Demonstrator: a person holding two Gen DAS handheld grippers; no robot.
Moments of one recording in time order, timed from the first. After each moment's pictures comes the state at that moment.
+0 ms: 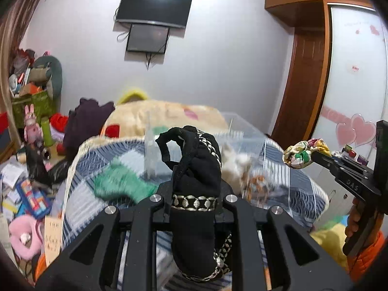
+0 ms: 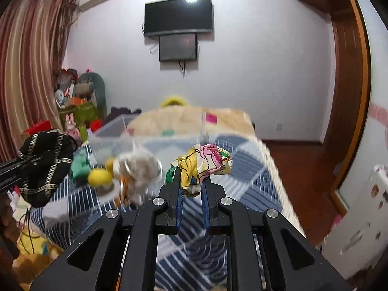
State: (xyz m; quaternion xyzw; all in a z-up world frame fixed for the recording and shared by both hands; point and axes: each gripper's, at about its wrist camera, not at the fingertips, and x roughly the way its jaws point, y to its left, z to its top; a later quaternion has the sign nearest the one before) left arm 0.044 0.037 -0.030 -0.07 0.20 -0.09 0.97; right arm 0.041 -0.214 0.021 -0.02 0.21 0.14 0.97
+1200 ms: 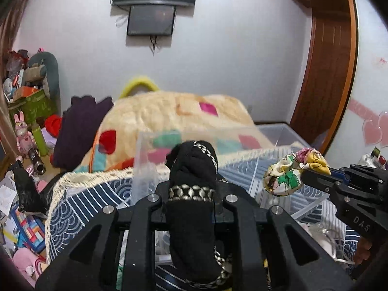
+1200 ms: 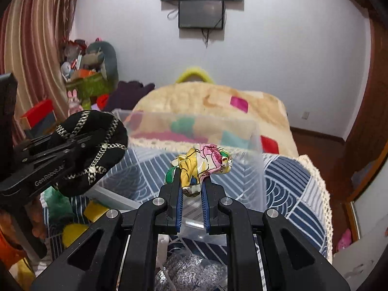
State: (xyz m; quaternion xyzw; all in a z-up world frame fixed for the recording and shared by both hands) left arm 0.235 0.041 -0.047 -0.05 0.28 -0.05 0.96; right arm 0.185 -0.137 0.003 -0.07 0.31 0.19 0.93
